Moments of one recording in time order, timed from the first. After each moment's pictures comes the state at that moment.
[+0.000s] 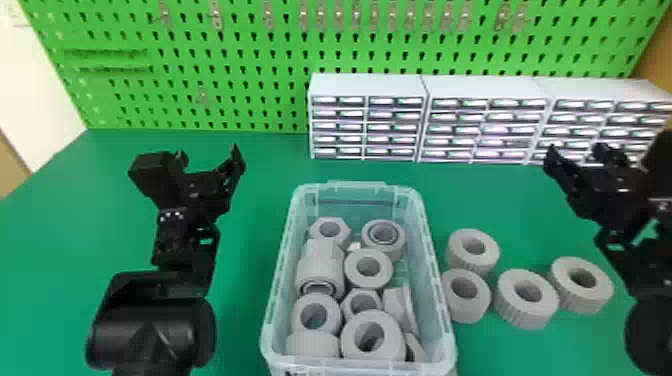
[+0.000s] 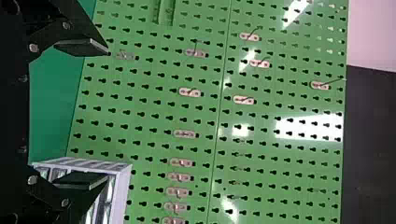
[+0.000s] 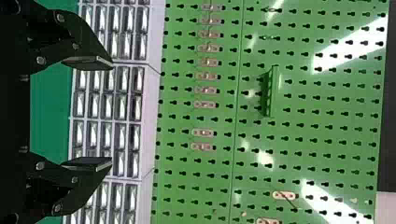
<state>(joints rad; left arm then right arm) -0.12 0.00 0.01 -1.54 0.10 -0.09 0.06 -0.07 -0.10 -0.23 -1.83 -0.04 0.29 0.19</state>
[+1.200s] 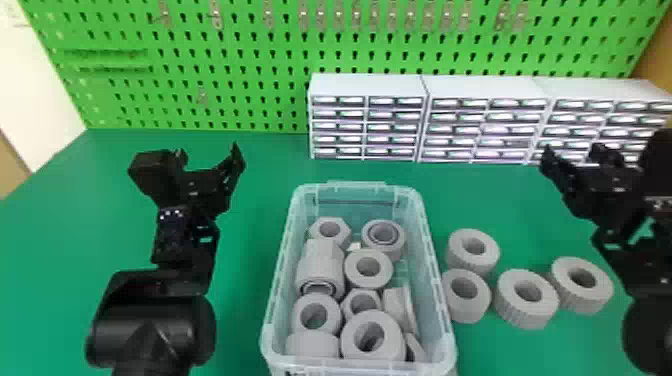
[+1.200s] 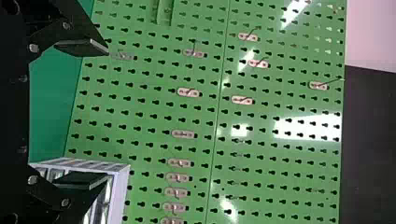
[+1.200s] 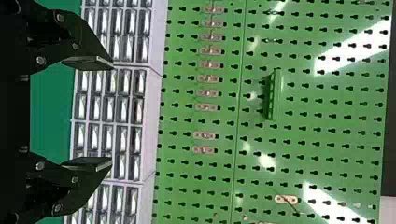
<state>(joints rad) -0.12 0.00 0.02 -1.54 0.10 -0.09 0.06 -0.08 -0.10 -0.22 -1.82 -0.04 0.30 0.19</state>
